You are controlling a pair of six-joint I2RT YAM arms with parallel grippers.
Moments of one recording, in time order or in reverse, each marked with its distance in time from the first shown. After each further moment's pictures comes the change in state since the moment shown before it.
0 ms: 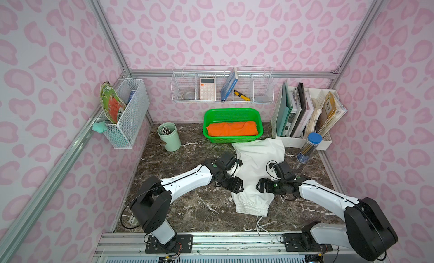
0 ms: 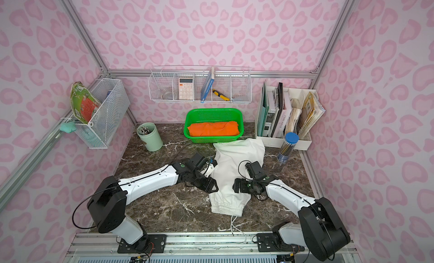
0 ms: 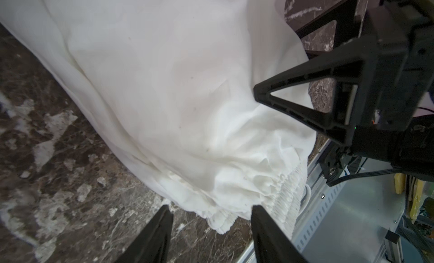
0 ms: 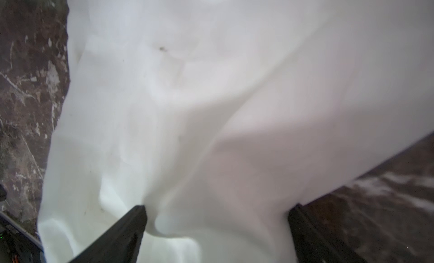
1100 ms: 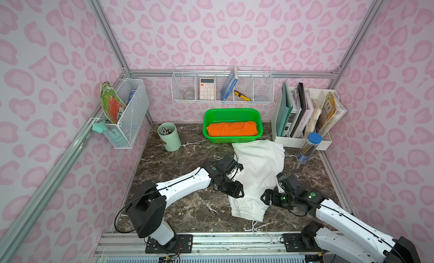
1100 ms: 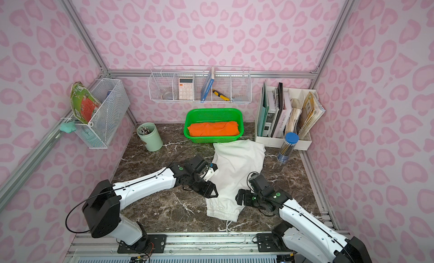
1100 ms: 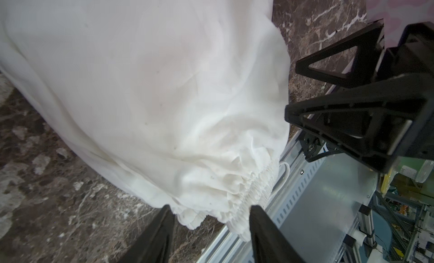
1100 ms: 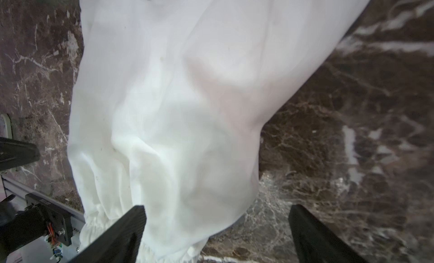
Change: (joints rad) left arm -0.051 -0.042 -0.006 -0.067 0.063 -0.019; right arm 0.139 -0.409 -0.095 -0.290 0.055 0.237
